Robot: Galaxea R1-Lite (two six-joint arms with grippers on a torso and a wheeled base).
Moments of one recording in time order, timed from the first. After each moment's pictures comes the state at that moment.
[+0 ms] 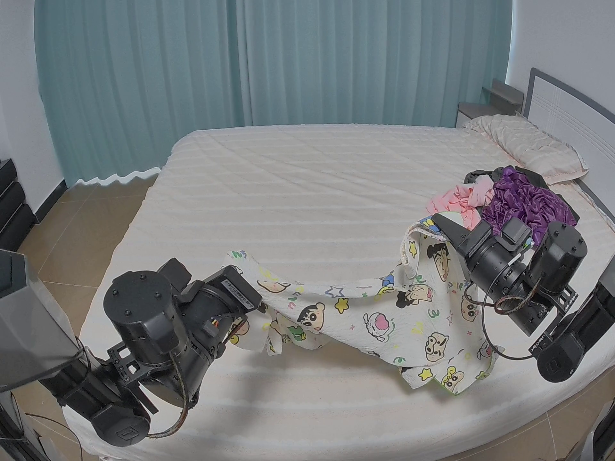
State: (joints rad) left arm -0.72 1.88 -0.41 -1.47 0.49 -0.68; right arm 0.45 1.88 -0.44 -1.55 0.01 0.90
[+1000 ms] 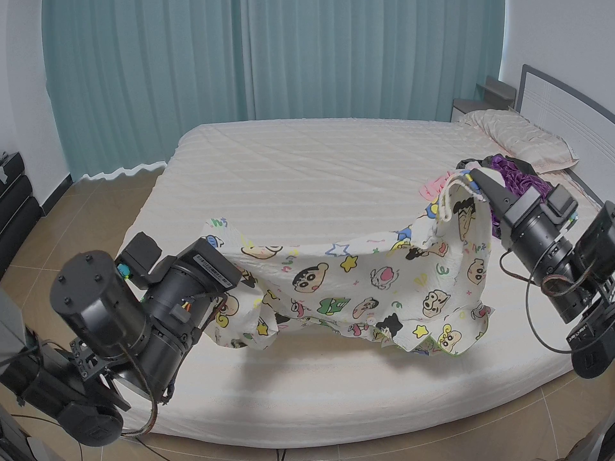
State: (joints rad) left arm -0.73 1.73 -0.41 -1.47 0.49 -0.61; right arm 0.44 1.67 -0.43 -1.55 0.01 0.81
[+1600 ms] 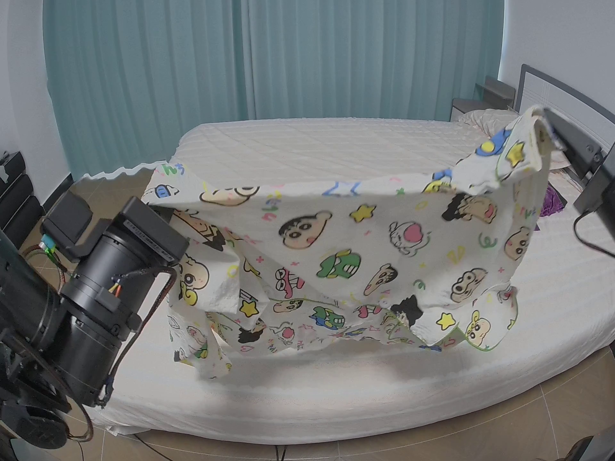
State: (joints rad) left arm -0.80 1.48 -0.42 -1.41 0.49 -0.43; right arm 0.50 1.21 -0.58 -1.02 0.01 0.75
